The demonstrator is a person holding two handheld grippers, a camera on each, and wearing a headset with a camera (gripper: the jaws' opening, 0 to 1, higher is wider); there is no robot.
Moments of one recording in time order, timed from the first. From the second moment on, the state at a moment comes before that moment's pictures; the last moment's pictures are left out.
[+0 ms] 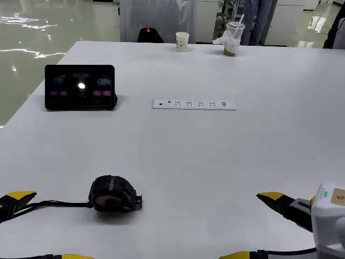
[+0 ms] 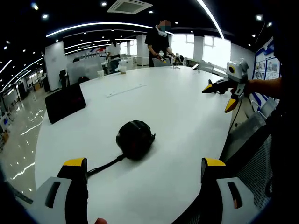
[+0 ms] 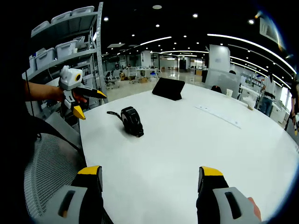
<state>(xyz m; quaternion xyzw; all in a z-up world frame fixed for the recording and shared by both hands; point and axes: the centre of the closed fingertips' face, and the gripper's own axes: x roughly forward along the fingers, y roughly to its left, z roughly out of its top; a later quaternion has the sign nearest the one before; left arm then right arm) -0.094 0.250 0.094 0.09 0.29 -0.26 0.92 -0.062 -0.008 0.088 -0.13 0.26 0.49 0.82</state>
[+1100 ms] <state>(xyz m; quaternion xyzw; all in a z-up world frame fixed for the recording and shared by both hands) -0.056 0.245 0.075 0.17 0.31 -0.34 0.87 -0.022 0.048 0.061 -0.25 0.24 0.59 0.74</state>
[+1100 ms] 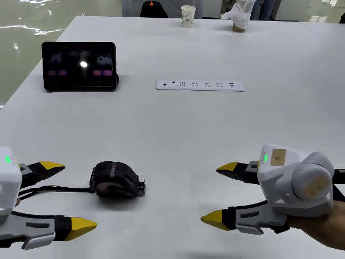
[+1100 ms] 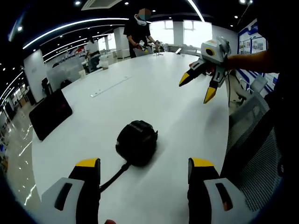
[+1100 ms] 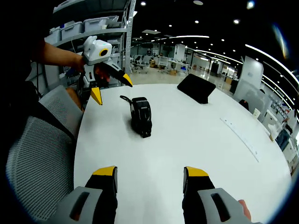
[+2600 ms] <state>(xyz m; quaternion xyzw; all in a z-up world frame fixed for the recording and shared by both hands) -0.003 0.240 0.042 0.30 0.35 -0.44 0.77 -0.004 0.145 0.013 -0.32 0.22 0.69 0.61</state>
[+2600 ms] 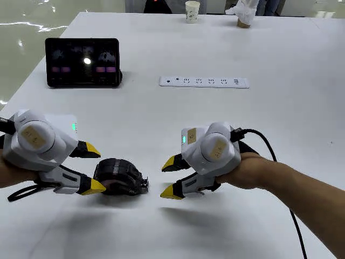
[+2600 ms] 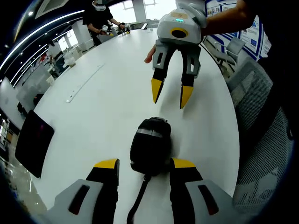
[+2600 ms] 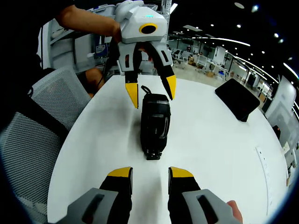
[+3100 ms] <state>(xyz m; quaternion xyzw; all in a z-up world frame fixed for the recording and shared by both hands) 0.001 0.234 0.031 0.32 0.36 -0.46 0.75 -0.003 0.164 -0.005 -0.32 0.24 0.69 0.60</state>
